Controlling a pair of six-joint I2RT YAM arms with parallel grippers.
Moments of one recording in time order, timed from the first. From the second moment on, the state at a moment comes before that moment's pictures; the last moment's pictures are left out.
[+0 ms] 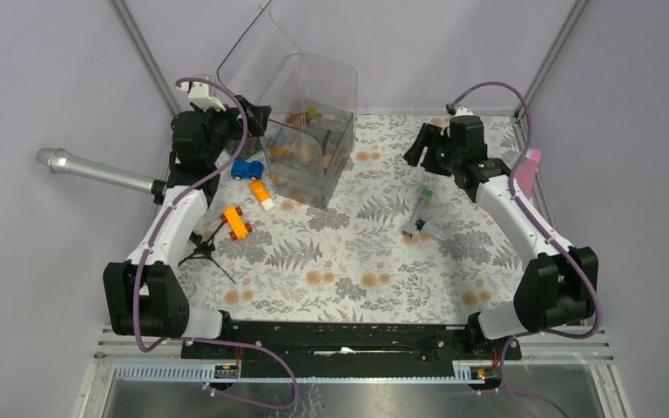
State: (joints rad) left arm -0.04 1.38 1.11 0.30 0.30 -0.36; right arm 0.24 1.45 1.20 -0.26 -0.13 0.53
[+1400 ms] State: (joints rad) left arm -0.05 1.38 1.12 0.28 0.28 -0.34; right arm 0.22 1.73 1.25 -0.73 0.02 -0.48
